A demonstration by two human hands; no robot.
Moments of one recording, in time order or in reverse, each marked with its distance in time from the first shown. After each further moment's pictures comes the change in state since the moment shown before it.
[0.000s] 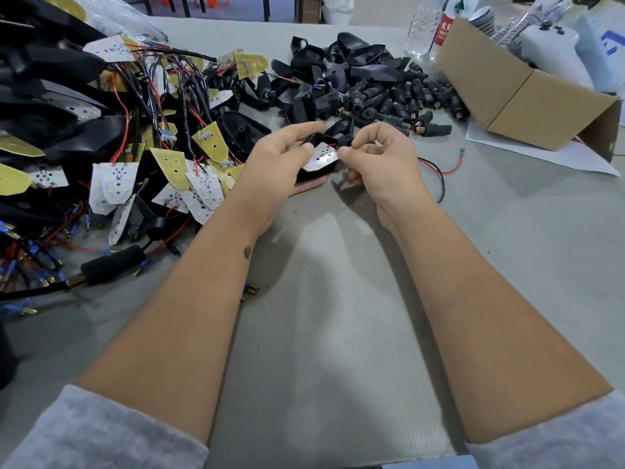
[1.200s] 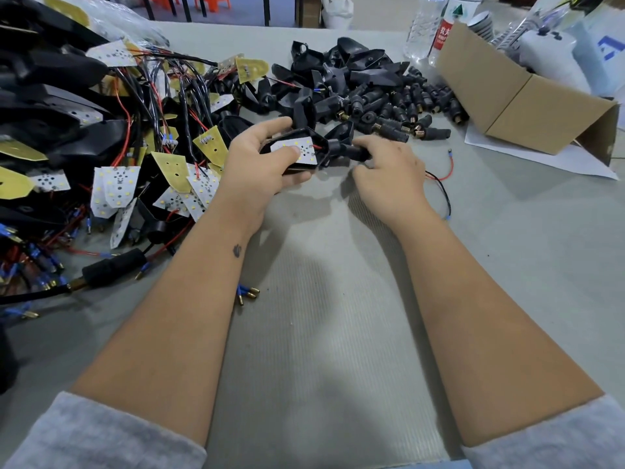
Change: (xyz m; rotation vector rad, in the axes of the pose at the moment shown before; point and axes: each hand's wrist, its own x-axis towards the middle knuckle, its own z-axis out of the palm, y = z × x) left_hand -0.002 0.008 -0.007 -0.076 0.216 0.008; right_hand 0.012 0.011 -0.013 -0.917 -0.010 -0.171
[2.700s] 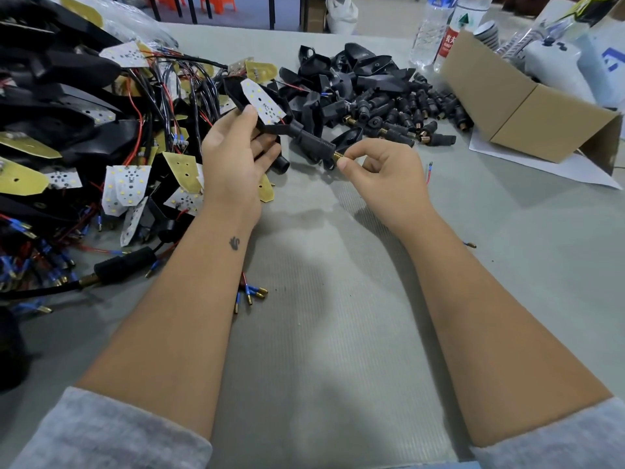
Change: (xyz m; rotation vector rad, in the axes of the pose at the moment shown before) left_hand 0.007 0.010 -0.013 -0.387 0.250 0.034; right_hand -0.009 -0.006 0.000 0.406 0.043 -0.168
